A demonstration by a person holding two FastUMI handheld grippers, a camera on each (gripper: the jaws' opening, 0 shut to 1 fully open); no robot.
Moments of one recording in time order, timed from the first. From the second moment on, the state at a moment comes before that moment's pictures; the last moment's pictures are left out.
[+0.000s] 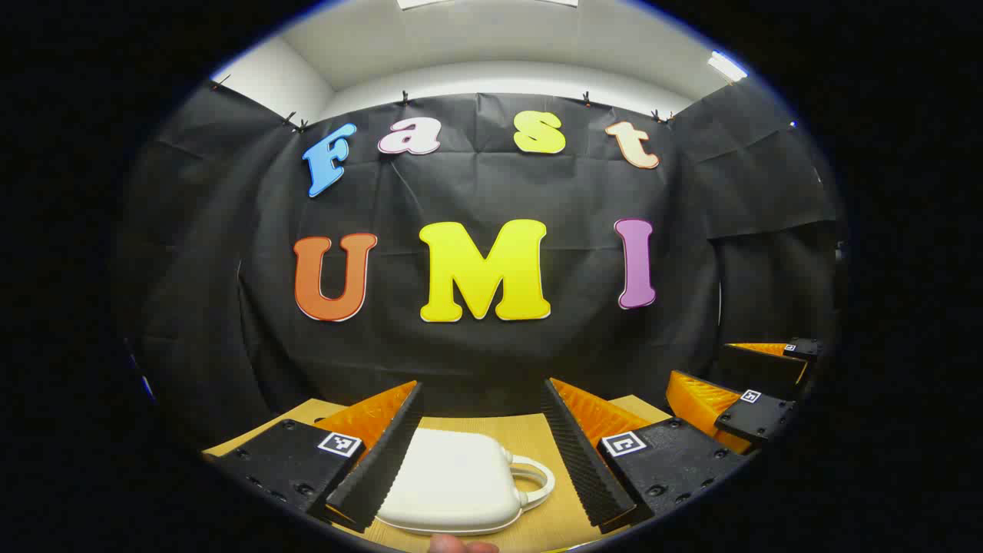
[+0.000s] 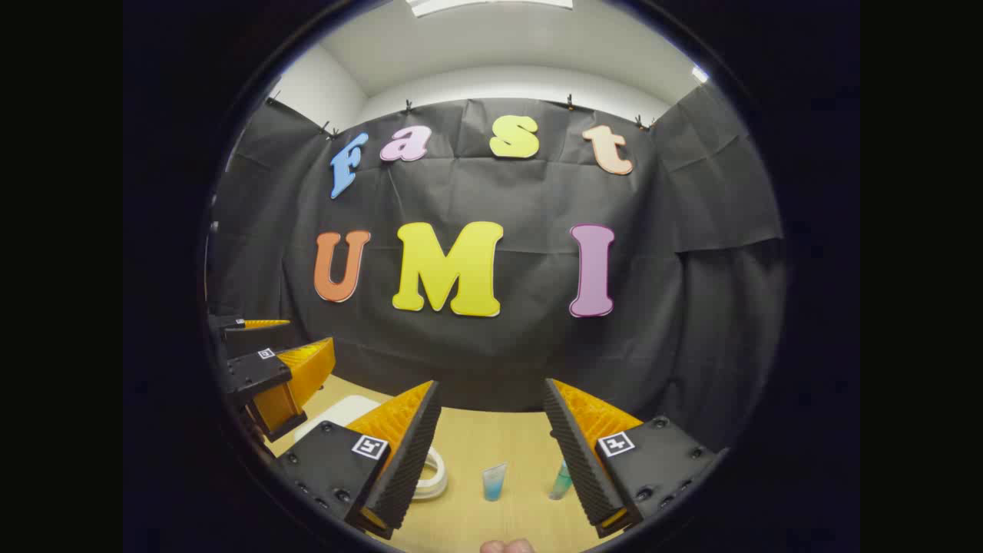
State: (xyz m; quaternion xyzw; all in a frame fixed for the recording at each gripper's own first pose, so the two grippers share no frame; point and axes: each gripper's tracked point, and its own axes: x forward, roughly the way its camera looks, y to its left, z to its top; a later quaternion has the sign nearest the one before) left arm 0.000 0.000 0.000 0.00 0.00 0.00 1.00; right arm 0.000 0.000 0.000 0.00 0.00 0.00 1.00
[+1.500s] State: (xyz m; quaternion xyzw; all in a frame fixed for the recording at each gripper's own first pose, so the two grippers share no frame) left arm 0.027 -0.072 -0.130 0.11 0.17 -0.07 0.98; right arm 0.037 -0.094 -0.058 -0.01 0.07 0.00 1.00
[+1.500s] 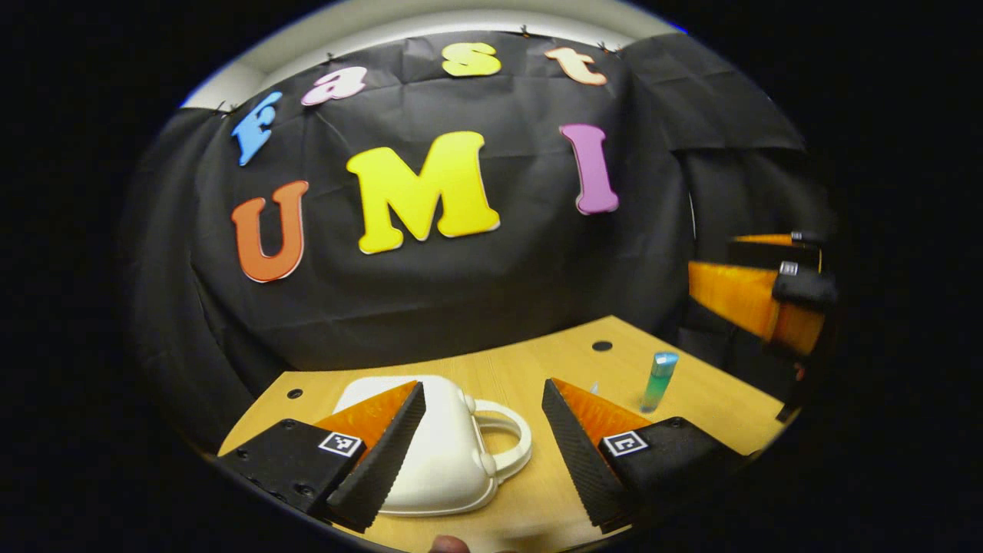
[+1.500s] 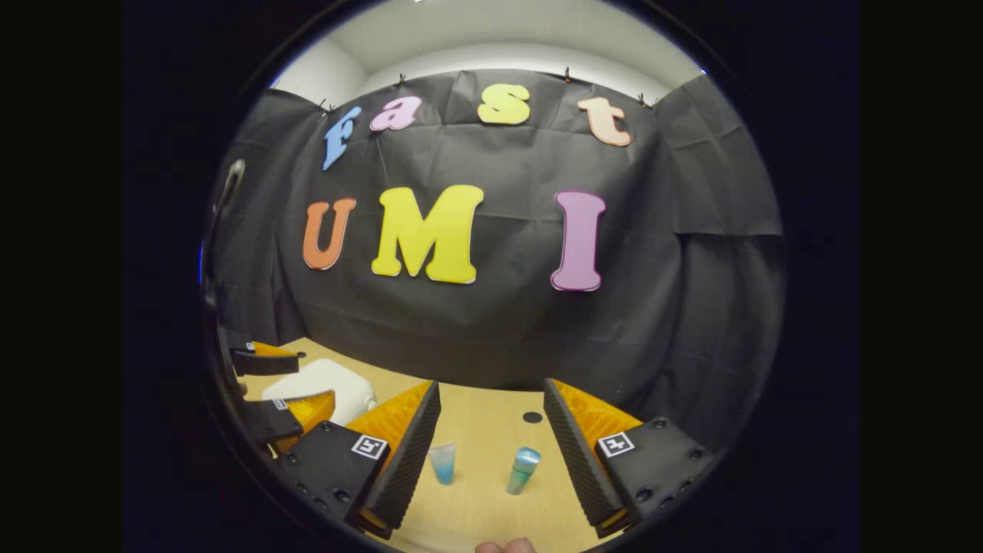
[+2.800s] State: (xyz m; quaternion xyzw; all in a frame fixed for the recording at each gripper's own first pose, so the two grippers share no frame) left arm 0.072 -0.076 -0.294 0.42 0.36 -0.13 0.83; right arm 0.016 -0.207 -0.116 0.01 0.14 -0.08 0.99
